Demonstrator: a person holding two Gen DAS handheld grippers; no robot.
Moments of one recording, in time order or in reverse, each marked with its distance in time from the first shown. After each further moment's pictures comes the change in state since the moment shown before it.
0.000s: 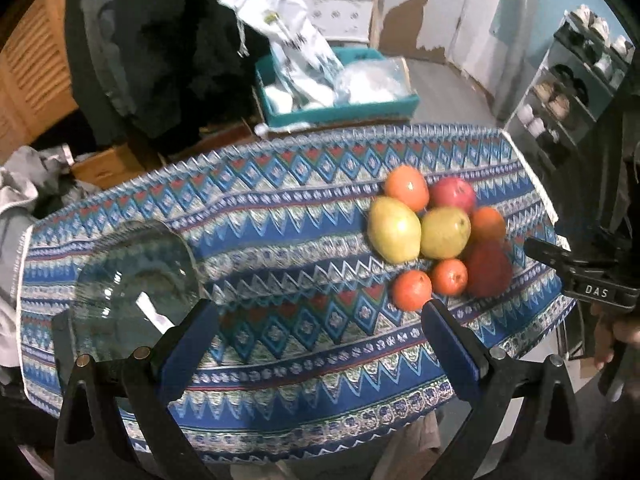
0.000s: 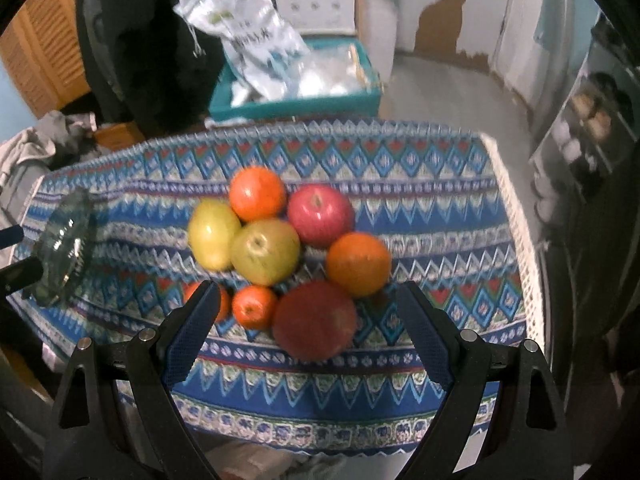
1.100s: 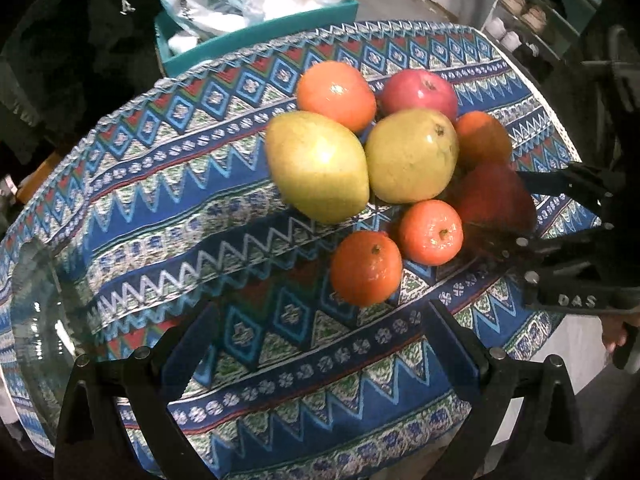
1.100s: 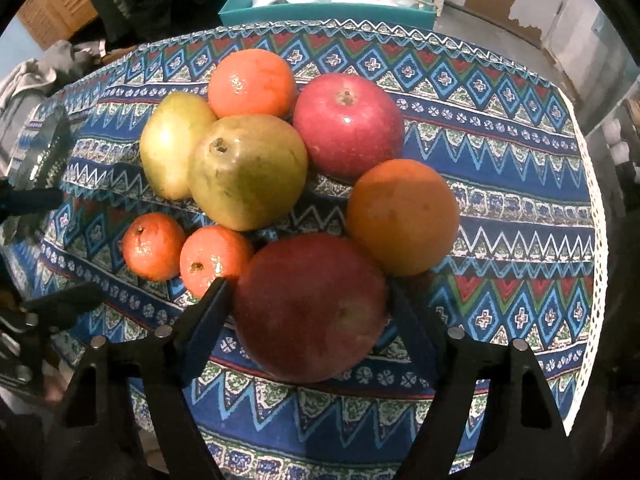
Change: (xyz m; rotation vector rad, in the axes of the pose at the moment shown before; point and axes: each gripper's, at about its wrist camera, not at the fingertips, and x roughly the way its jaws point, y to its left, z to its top) left arm 0.113 -0.075 -0.005 0.185 0.190 -0.060; right arm 0.102 0.000 -0.016 -0.124 0.204 0.080
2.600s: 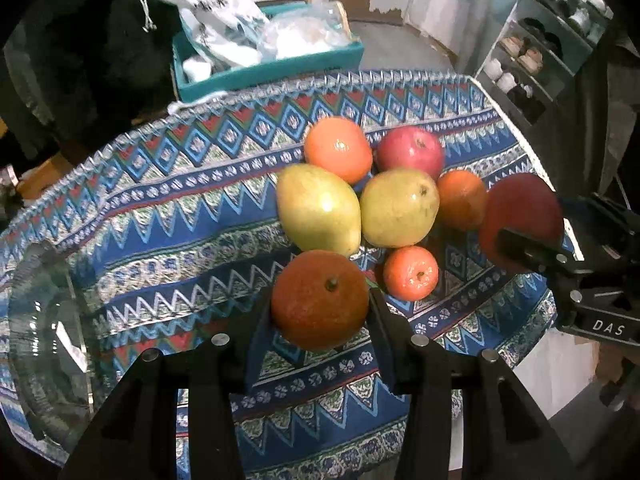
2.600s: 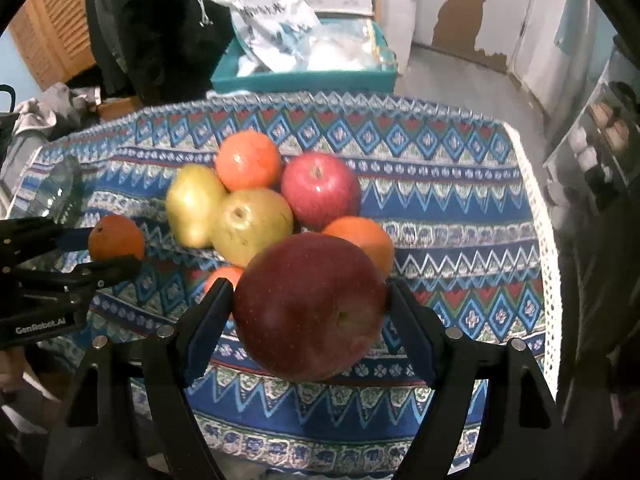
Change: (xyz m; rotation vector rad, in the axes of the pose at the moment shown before) left arm -0.036 0.012 0.002 -0.064 -0.135 -0.038; right arm -0.070 0.002 -0.006 0.051 -0.187 -0.071
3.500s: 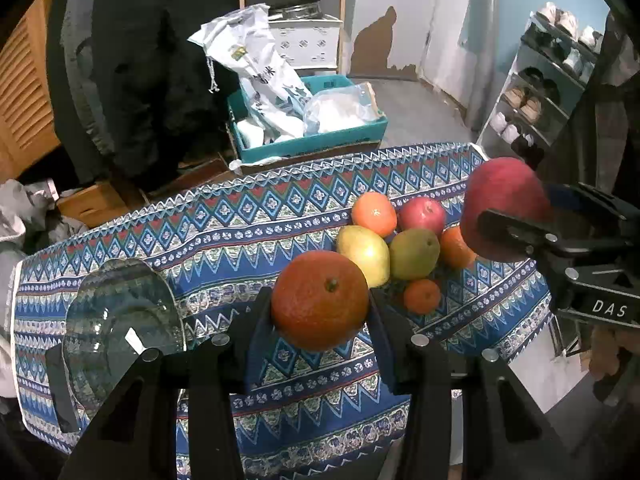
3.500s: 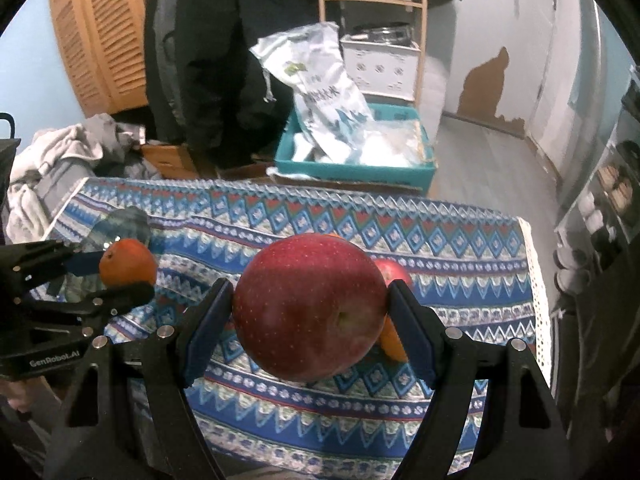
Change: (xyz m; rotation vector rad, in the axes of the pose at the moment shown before) left arm -0.099 0.037 -0.012 -0.038 -0.195 0.057; right arm -0.075 0.069 0.042 -0.077 -0.211 0.072
